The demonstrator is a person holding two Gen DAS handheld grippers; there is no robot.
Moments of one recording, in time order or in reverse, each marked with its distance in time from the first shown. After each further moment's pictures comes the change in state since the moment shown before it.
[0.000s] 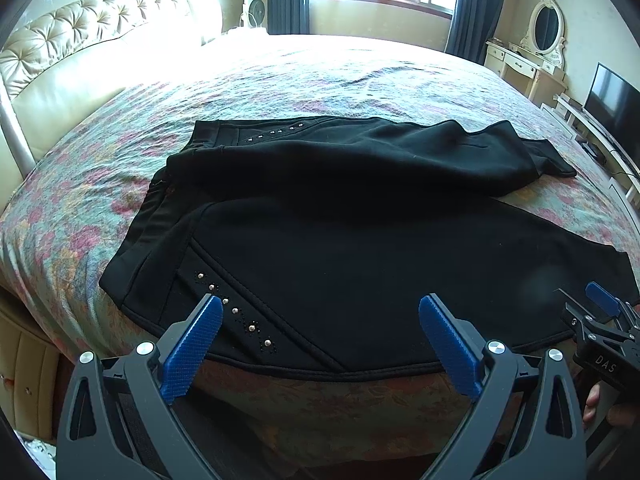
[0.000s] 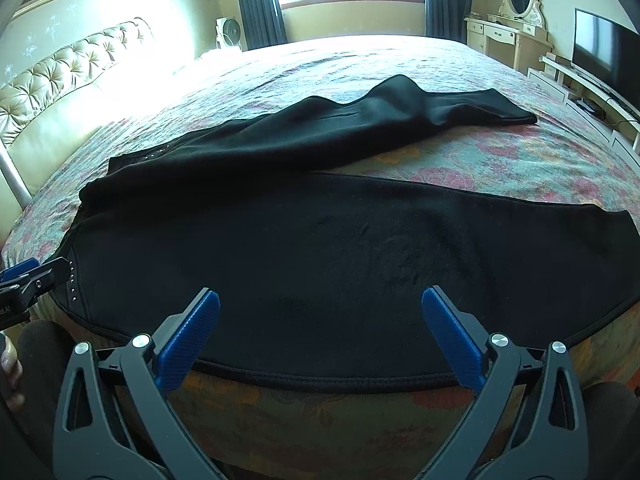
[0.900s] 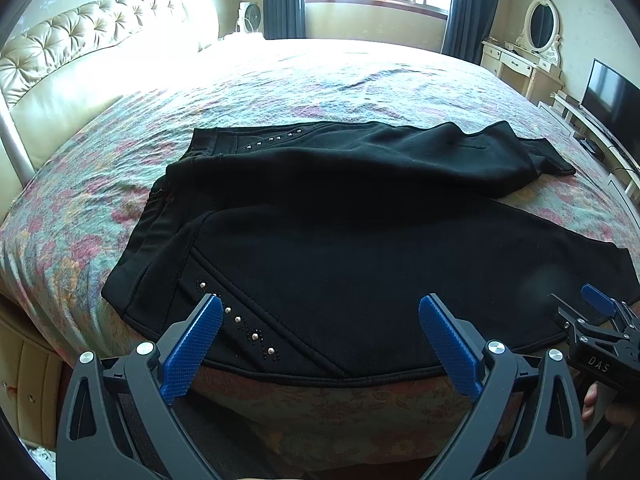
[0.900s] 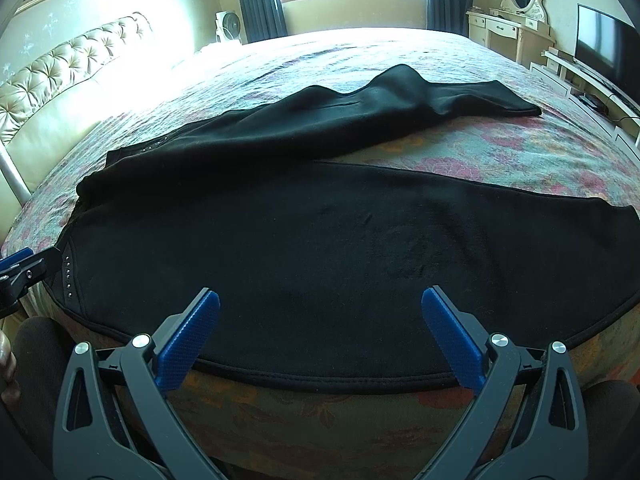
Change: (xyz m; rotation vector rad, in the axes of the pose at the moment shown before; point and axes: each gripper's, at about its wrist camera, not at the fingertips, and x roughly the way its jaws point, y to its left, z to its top) left arm -0.001 0.002 0.004 0.026 -0.028 -0.008; right arm 0.012 0.000 -0.001 -0.001 0.032 0.005
